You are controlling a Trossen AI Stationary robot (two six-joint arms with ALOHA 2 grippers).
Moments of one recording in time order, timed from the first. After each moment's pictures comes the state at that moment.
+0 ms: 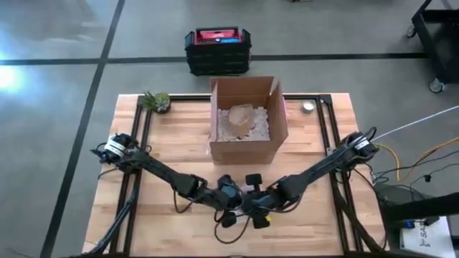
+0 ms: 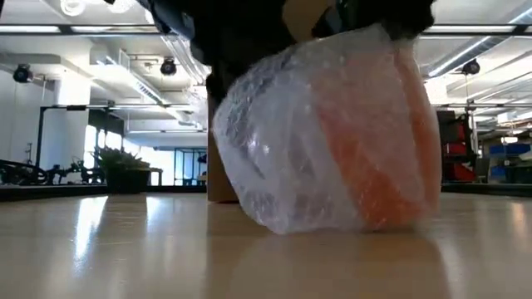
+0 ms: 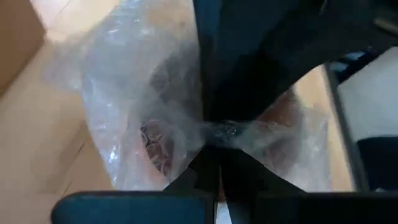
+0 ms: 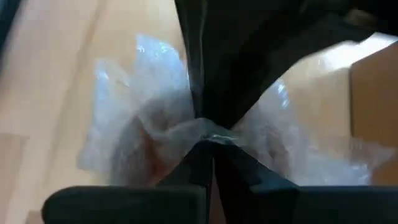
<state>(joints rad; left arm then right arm) -0.43 1.84 1.23 -0.05 -0.28 -0.53 0.48 1.96 1.37 -0.60 0.23 0.23</state>
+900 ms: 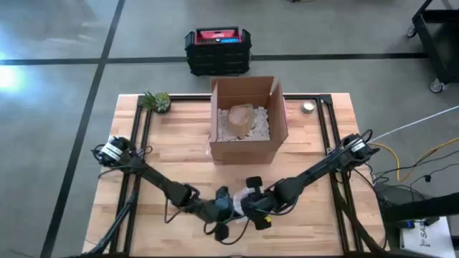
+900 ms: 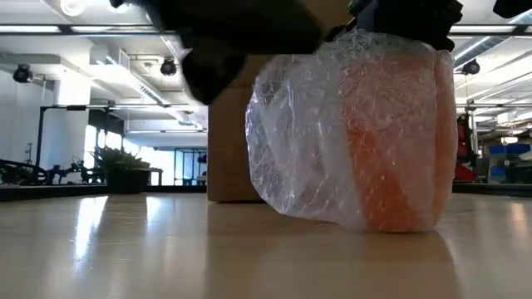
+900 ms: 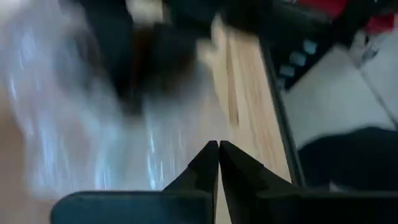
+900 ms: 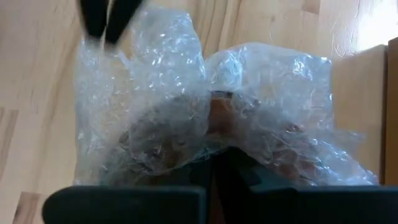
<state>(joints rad) -0.52 1.86 1.11 0.28 -0.33 -0.53 0.49 1.96 1.36 -0.59 0.20 0.22</state>
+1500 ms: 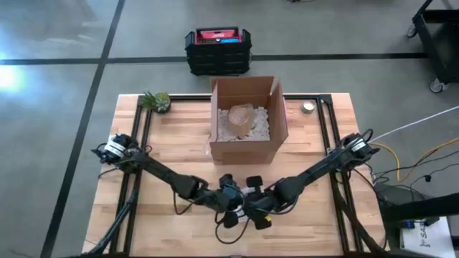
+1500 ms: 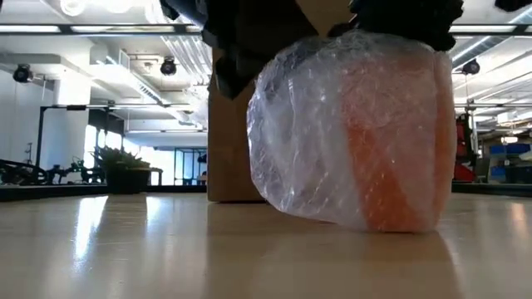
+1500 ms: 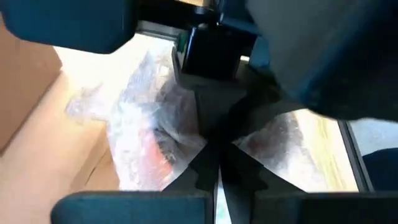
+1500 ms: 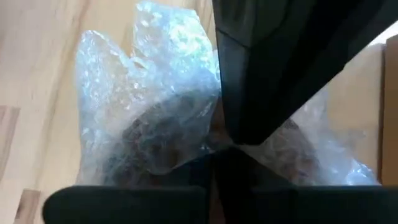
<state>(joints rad) -0.44 1.86 1.23 0.05 -0.36 -0.48 0.49 1.93 1.38 -0.64 0.19 0.23</state>
